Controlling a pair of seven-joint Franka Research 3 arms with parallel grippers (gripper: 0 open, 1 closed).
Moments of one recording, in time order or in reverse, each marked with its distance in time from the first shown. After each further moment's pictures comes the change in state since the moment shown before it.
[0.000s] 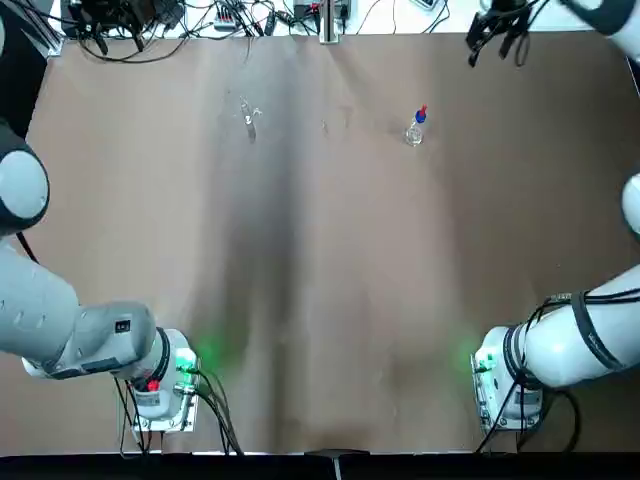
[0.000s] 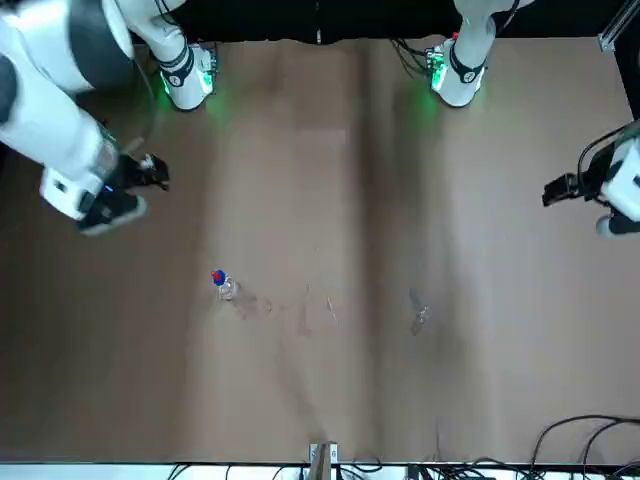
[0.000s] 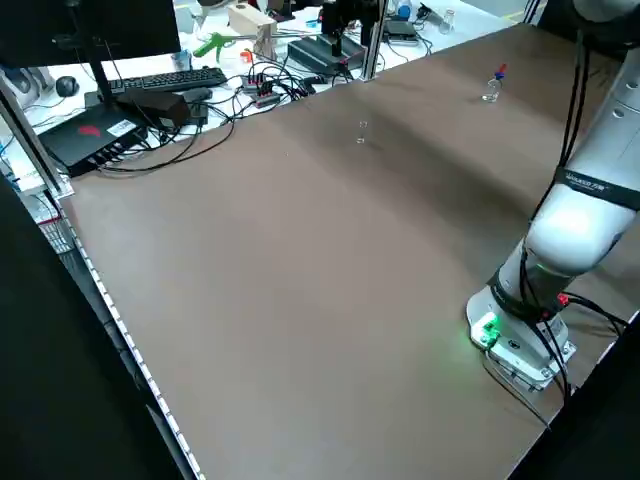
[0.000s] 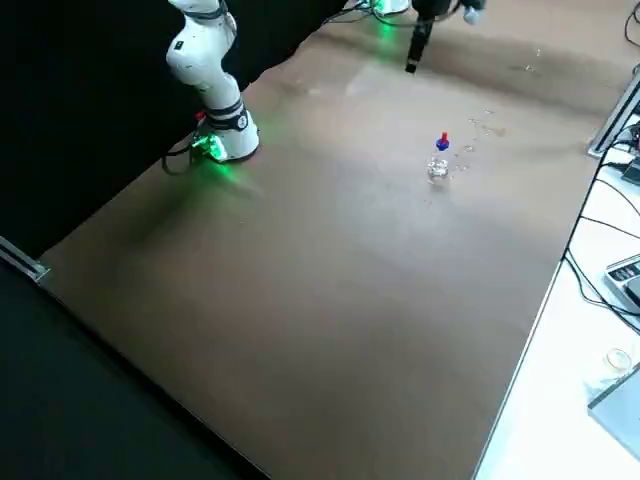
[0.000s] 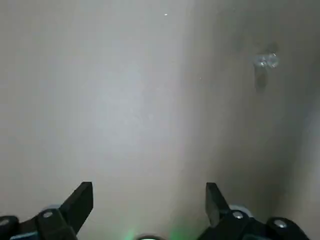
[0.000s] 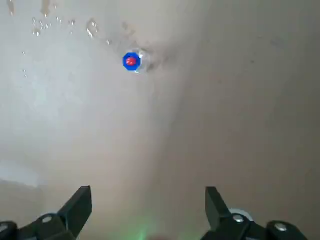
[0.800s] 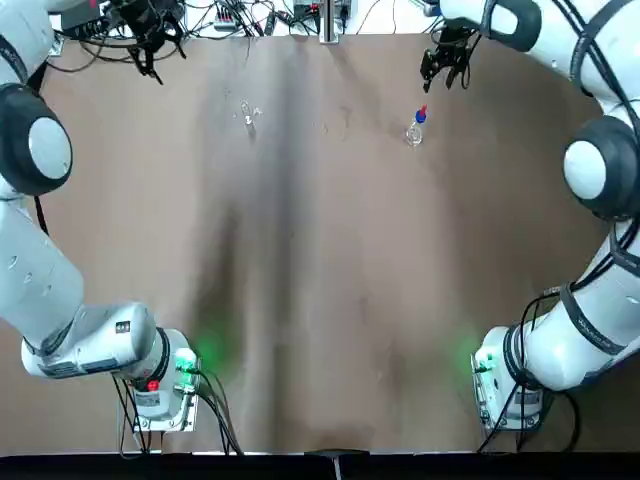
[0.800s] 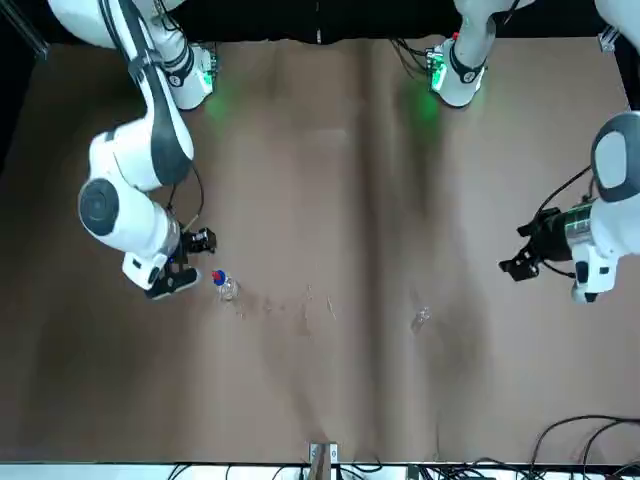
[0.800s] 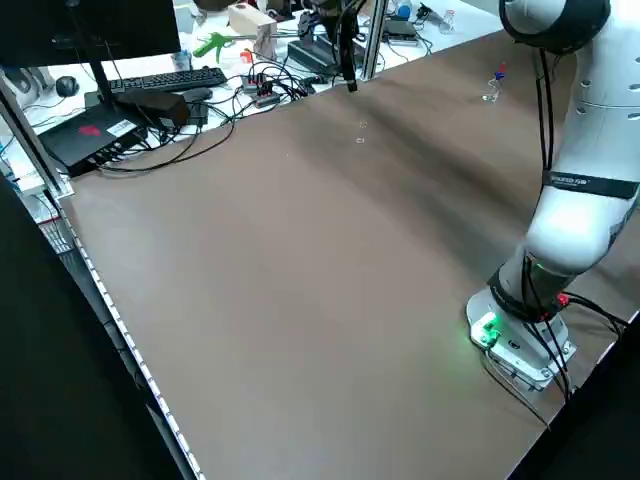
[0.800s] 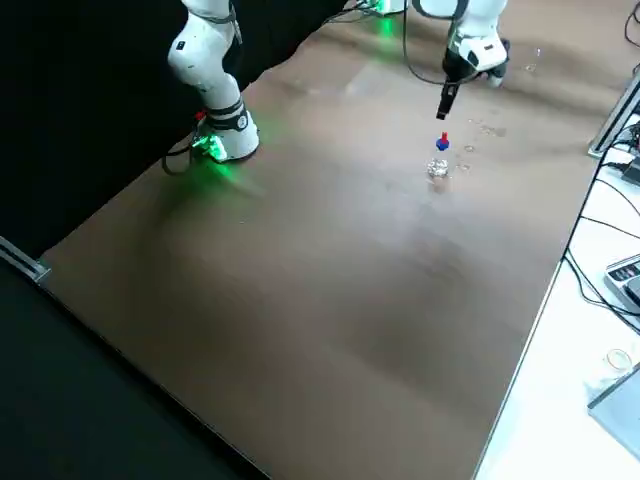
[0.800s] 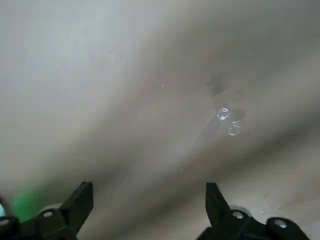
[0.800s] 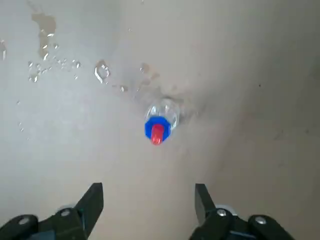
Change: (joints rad) left arm -0.012 0.209 -0.001 -0.003 -0.253 0.174 -0.684; right arm 0.045 0.259 0.000 -0.001 0.109 0.314 0.036
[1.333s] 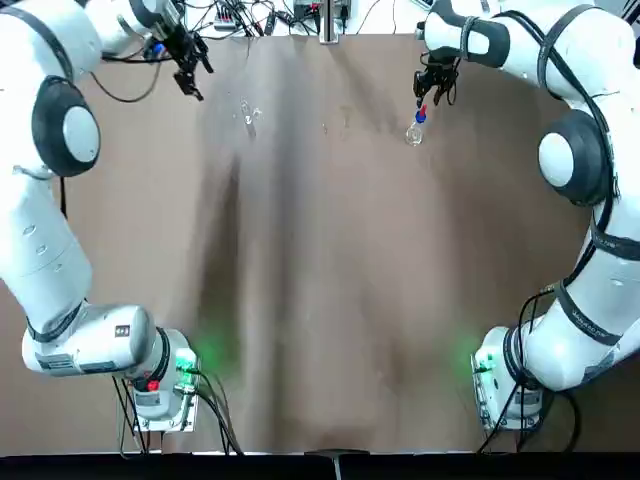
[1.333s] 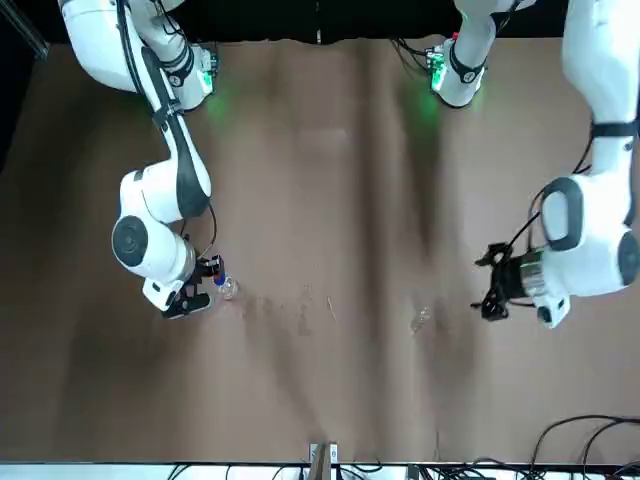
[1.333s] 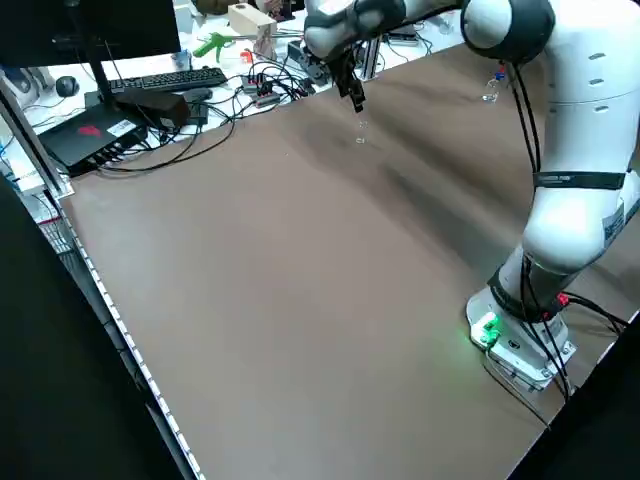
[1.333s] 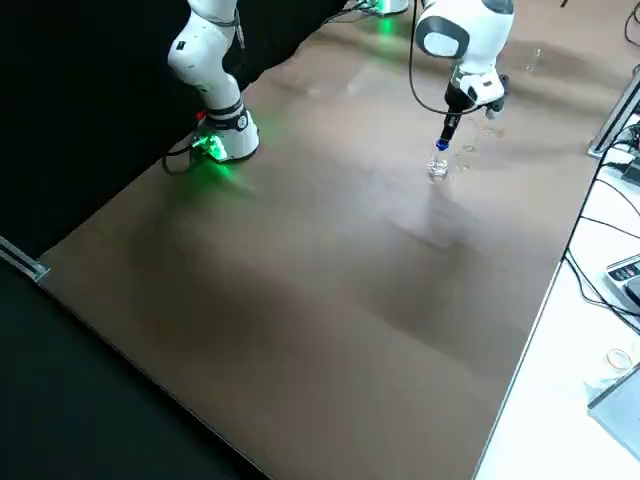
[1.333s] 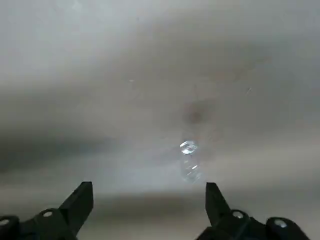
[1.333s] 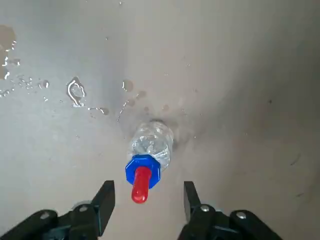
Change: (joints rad) left arm -0.068 0.203 -0.008 -0.005 -0.096 0.279 -0.482; right arm 0.004 0.142 0.000 0.000 0.000 0.154 0.032
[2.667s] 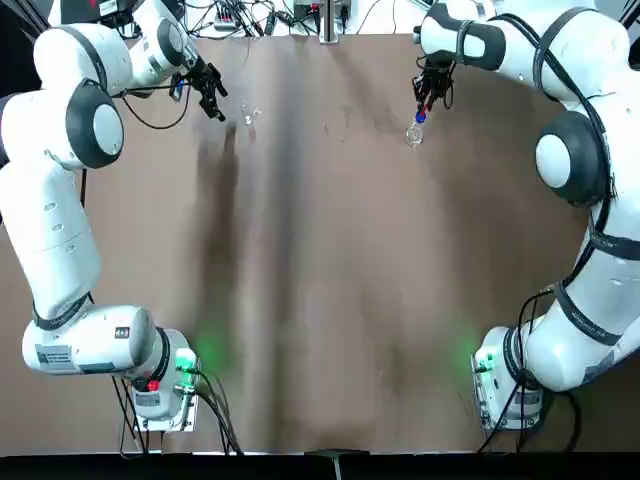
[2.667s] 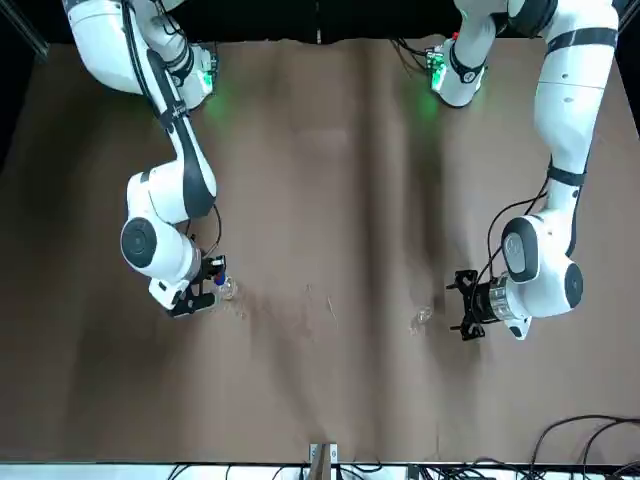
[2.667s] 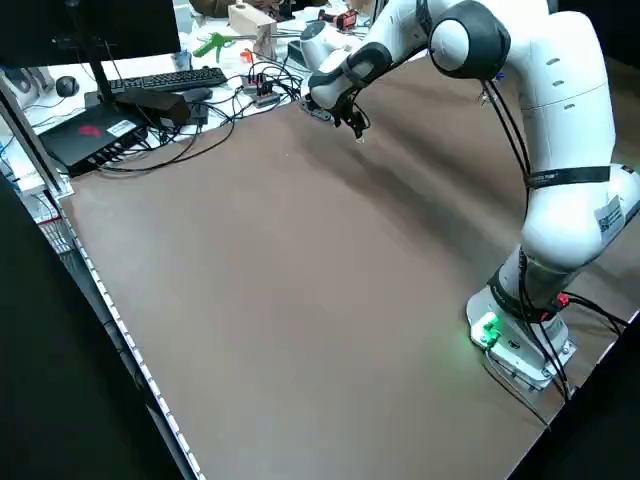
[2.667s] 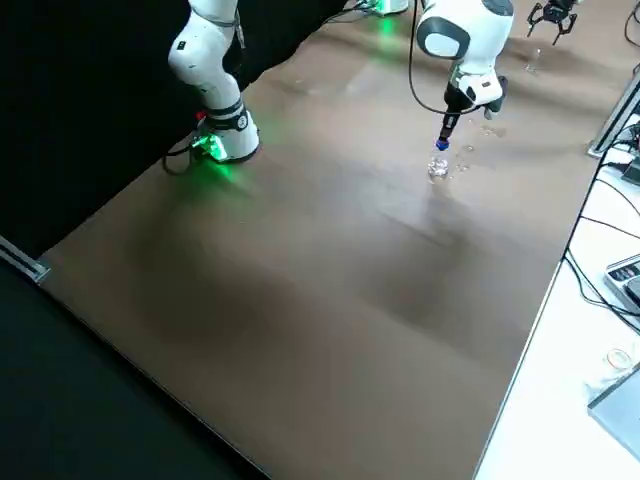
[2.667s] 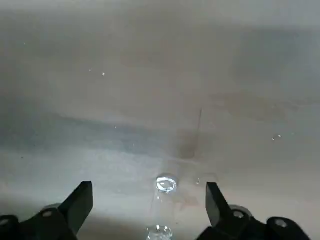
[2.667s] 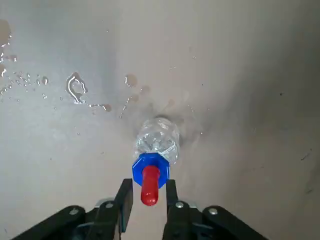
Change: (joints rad) left arm -0.022 0.183 0.003 0.002 -0.128 0.195 -0.146; right arm 0.014 0.007 0.000 0.000 0.000 -0.007 0.031
